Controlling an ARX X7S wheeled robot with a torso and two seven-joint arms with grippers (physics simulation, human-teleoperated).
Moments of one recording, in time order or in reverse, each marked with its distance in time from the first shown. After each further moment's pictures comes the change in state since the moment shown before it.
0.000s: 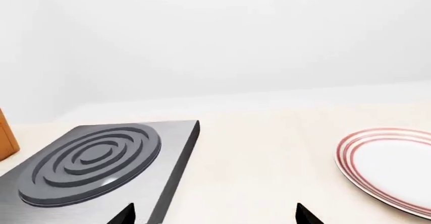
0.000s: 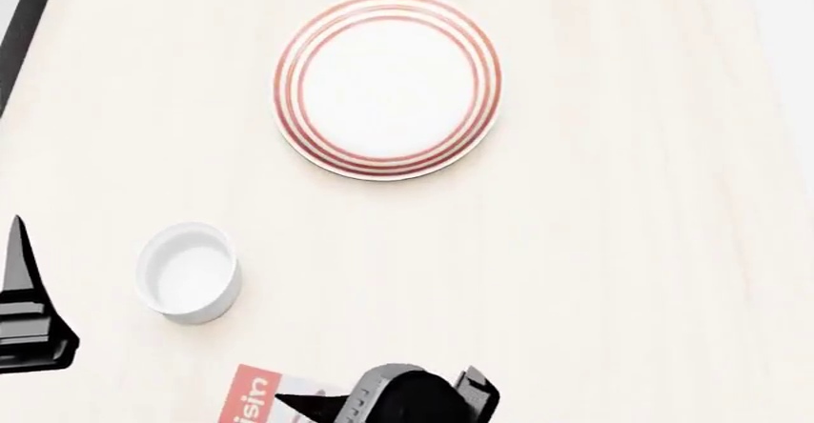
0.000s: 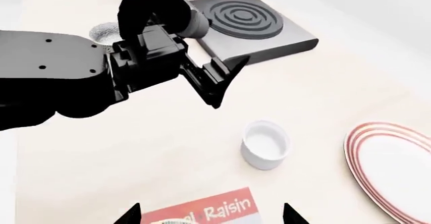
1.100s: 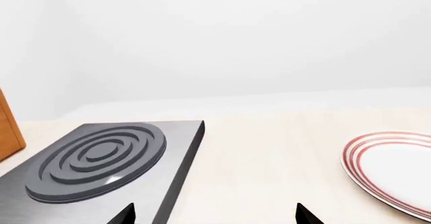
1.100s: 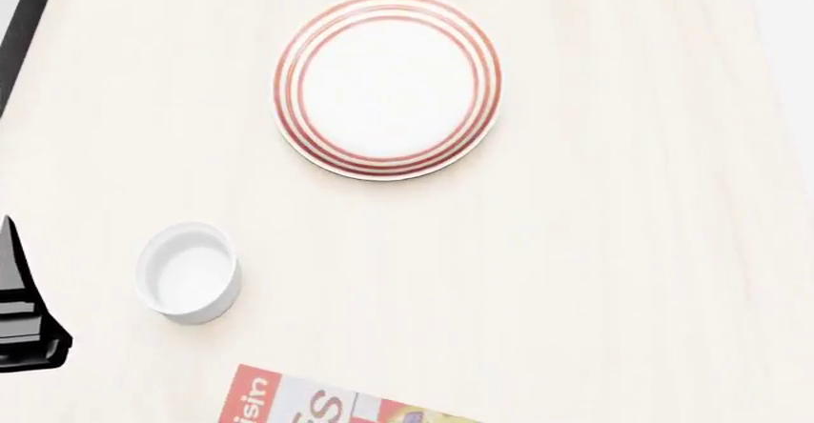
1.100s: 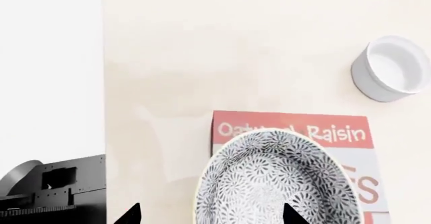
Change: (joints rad) left arm 0.008 -0.004 -0.006 -0.019 -0.012 0.035 -0.013; right arm 0.140 -0.298 -0.140 0.120 0.482 0.438 0.308
